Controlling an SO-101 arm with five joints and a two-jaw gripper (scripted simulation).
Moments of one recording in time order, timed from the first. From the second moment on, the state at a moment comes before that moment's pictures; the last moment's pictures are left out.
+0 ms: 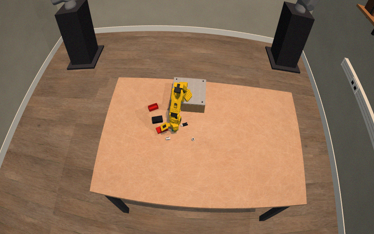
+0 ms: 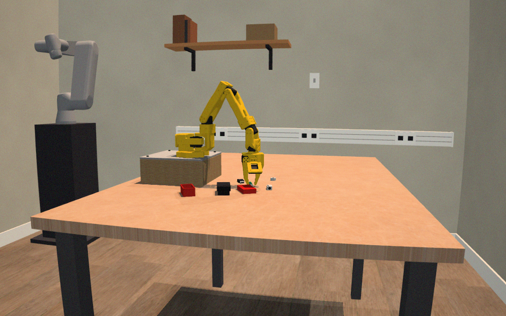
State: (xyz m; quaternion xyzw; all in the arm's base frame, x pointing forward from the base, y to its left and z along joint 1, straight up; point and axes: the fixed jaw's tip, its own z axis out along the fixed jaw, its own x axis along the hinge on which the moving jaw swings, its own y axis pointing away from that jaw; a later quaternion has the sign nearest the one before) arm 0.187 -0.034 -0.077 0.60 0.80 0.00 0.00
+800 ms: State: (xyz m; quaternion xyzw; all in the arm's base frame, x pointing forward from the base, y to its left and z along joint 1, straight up) arm 0.187 -0.034 -0.077 0.60 0.80 0.00 0.00
